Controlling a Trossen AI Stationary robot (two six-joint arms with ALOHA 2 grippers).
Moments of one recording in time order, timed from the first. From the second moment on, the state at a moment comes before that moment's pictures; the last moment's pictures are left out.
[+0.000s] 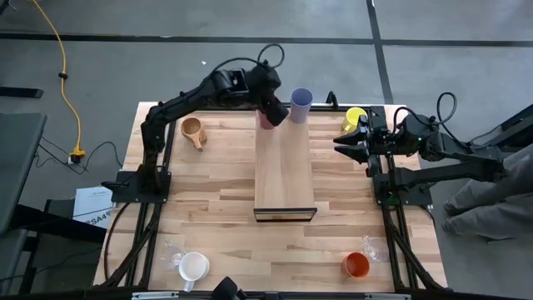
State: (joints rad) left arm 0.44 1.98 2.31 -1.16 -0.29 -0.24; right arm -0.08 0.67 0.88 -0.24 -0.07 0.28
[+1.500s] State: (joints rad) left arm 0.42 1.51 1.08 -0.05 -0.15 -0.72; right arm -0.08 0.67 0.88 -0.25 -0.03 0.26
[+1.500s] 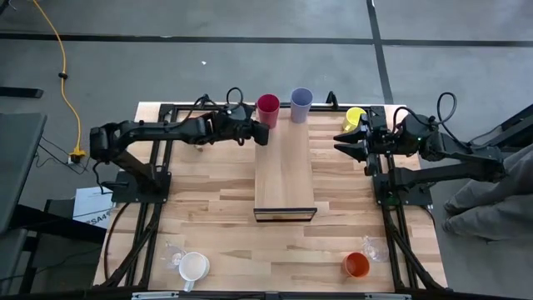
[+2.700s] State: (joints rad) left arm 0.31 1.13 1.14 -0.28 -0.16 -0.37; right arm -0.08 0.67 0.88 -0.25 -0.03 0.25
